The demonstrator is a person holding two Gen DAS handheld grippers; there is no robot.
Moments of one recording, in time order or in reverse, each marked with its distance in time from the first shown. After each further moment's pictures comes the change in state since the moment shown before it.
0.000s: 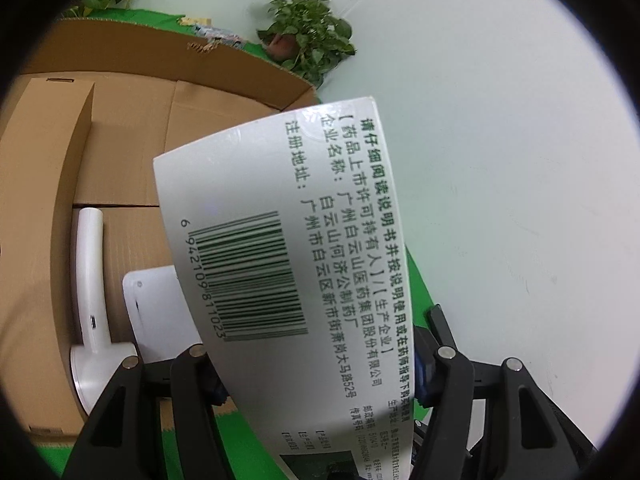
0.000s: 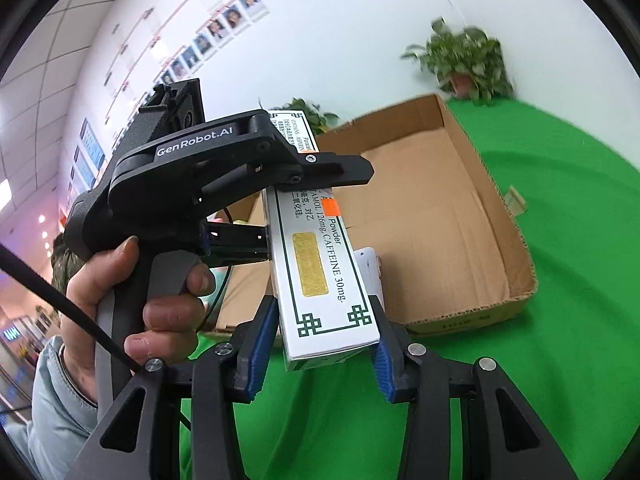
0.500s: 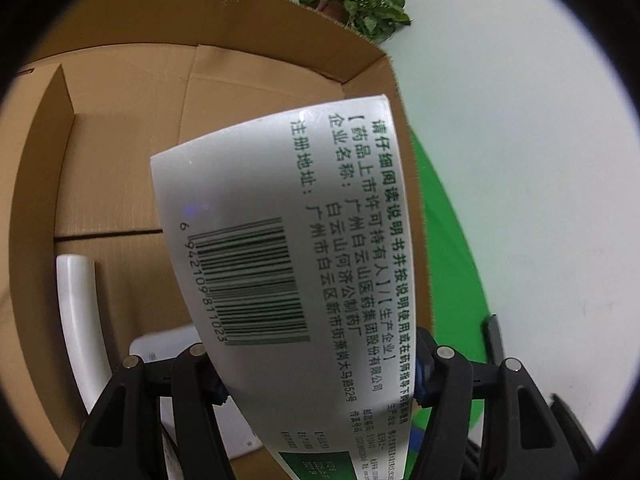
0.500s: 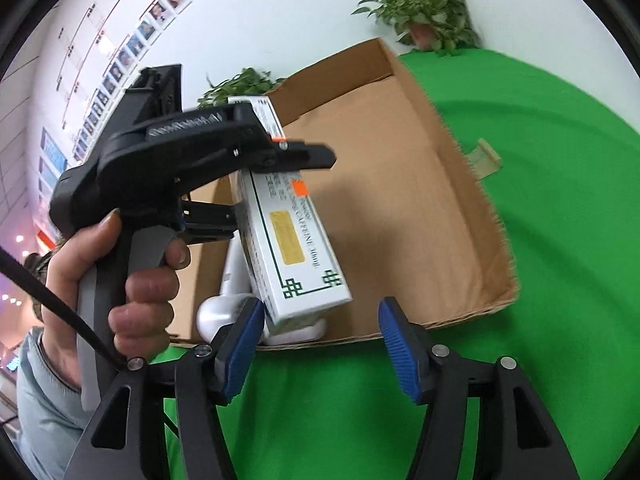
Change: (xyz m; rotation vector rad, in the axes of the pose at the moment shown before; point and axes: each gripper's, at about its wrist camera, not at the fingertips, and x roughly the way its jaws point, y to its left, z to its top) left arm 0.074 0.029 0.045 -0.043 0.115 0.183; right arm 0.076 -0.076 0.033 0.092 0.115 -0.133
